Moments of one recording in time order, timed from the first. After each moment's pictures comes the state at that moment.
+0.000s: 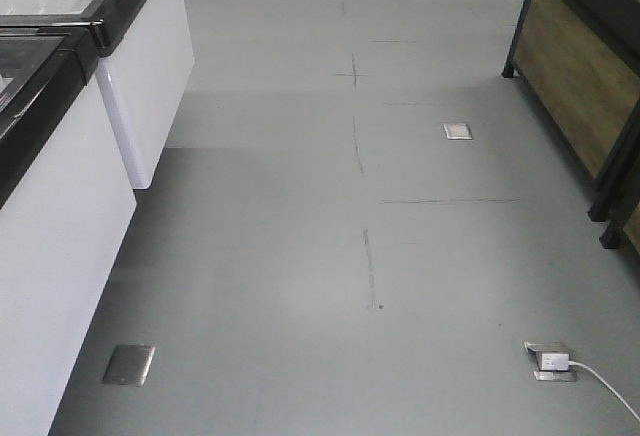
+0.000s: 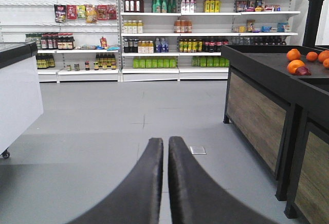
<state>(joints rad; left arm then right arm) -0.02 0.51 -0.44 0.03 0.27 -0.16 -0.08 -0.01 0.03 -0.07 0.04 0.06</state>
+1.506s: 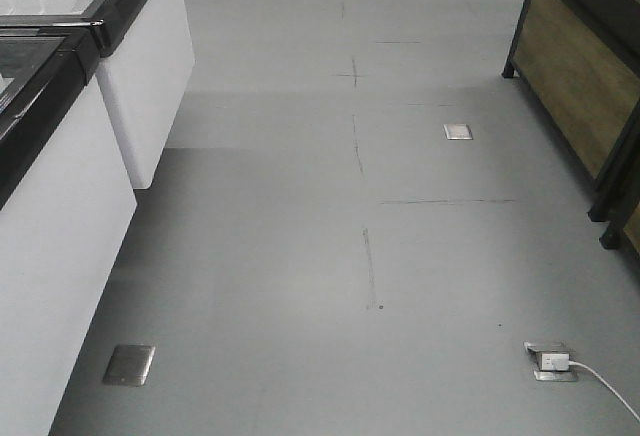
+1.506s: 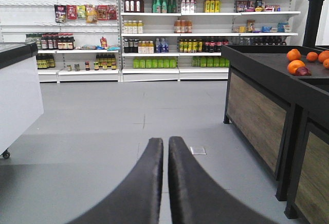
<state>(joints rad) 0.99 1.18 -1.29 -0.59 0.94 -0.29 -0.08 -0.01 0.03 -0.07 0.04 0.06</state>
